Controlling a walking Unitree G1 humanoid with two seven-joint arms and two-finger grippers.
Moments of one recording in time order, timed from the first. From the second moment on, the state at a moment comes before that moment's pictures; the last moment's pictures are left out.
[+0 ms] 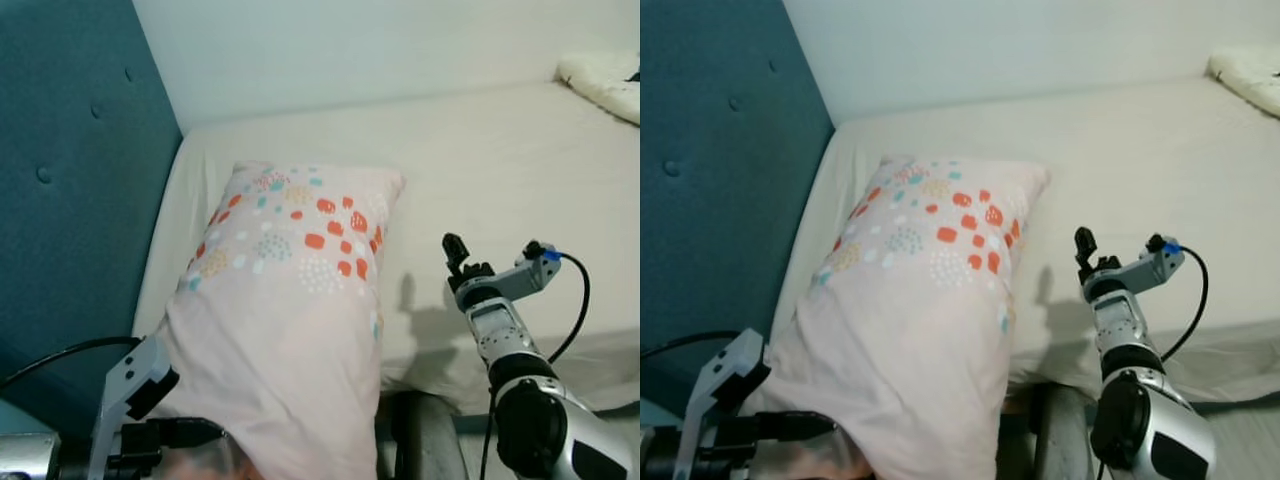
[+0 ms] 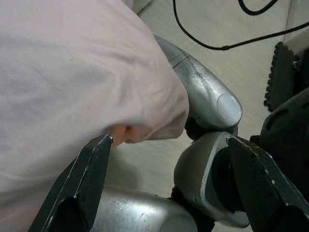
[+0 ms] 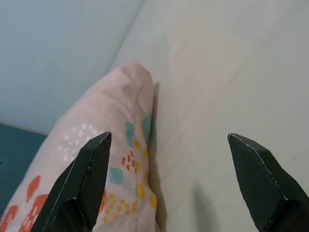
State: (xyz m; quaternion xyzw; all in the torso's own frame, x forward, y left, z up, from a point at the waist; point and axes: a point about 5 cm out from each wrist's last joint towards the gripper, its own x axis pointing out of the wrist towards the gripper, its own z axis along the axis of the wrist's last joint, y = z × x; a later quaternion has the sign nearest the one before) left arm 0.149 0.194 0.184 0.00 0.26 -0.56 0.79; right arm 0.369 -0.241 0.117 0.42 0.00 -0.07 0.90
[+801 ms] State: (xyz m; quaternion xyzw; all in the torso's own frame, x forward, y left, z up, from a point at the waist) left arm 0.290 0.125 0.156 -0.09 0.04 -0.22 0.97; right arm 0.360 -0.253 0.109 0.38 0.01 -0.08 0.92
